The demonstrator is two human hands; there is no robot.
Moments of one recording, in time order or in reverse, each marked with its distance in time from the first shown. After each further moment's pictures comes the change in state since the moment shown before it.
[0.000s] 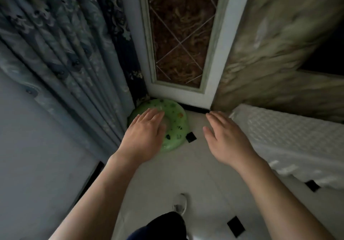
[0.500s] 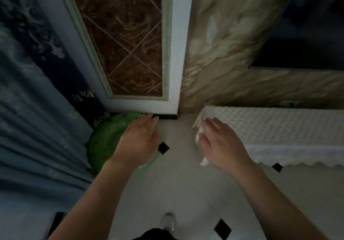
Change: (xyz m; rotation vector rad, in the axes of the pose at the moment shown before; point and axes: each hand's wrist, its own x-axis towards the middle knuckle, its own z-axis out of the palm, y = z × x) left_hand 0.182 0.048 0.064 -0.082 -0.119 0.199; right_hand 0.077 0.108 -0.030 -0.110 0.079 0.240
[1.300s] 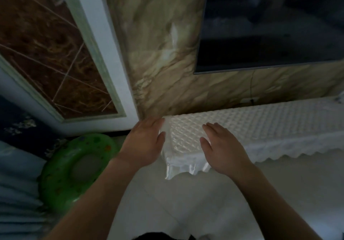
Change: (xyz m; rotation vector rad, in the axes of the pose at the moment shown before) left_hand 0.133 0.294 0.113 0.083 -0.034 0.266; right_hand -0.028 0.309 -0.083 0.053 0.034 0.163
